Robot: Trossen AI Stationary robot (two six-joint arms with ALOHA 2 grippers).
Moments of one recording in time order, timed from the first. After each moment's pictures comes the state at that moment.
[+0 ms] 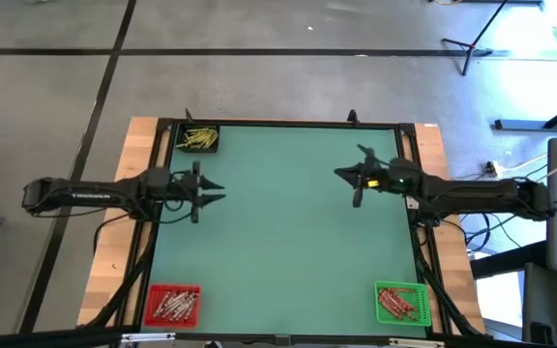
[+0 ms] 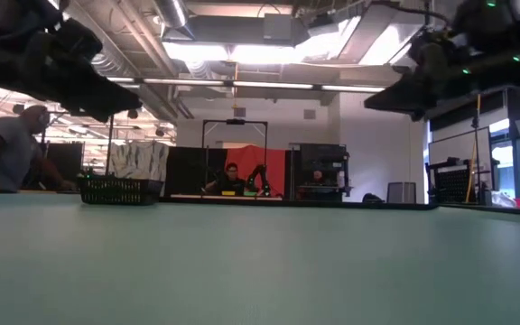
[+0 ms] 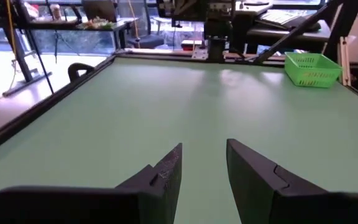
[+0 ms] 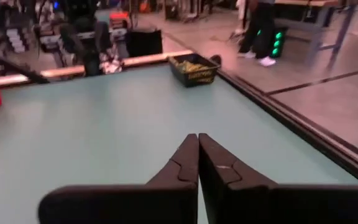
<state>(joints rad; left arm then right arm) 0.15 0.45 0.08 0.20 0.02 -0.03 -0.25 0.81 0.25 0.41 0.03 0.05</state>
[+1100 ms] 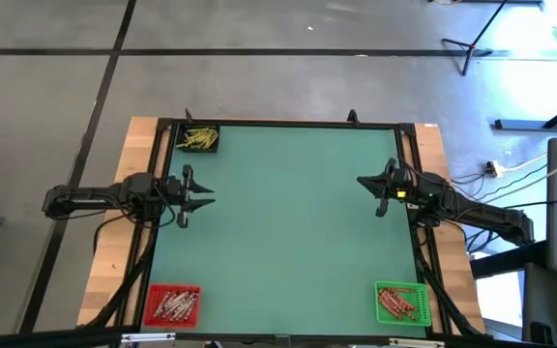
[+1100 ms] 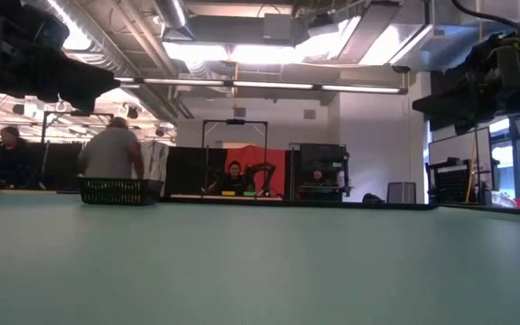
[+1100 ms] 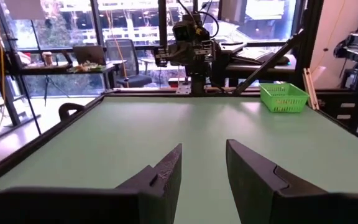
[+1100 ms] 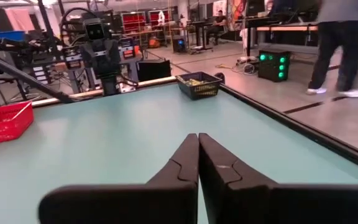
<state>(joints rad) 0.05 0.03 0.01 0.01 -0.01 0.01 -0.25 0.05 0.02 0.00 0.02 0.10</state>
